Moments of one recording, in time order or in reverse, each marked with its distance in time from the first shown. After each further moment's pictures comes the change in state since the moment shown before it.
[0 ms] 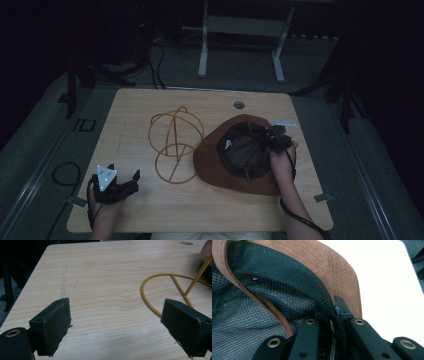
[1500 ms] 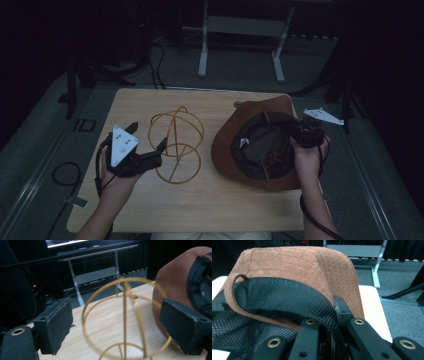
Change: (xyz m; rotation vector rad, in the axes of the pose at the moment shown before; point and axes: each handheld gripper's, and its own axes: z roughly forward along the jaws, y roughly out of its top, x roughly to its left) left arm -0.085 0.172 -0.060 -0.221 -0.202 0.208; right arm -0.031 0.035 -0.115 -0.275 0.072 0.091
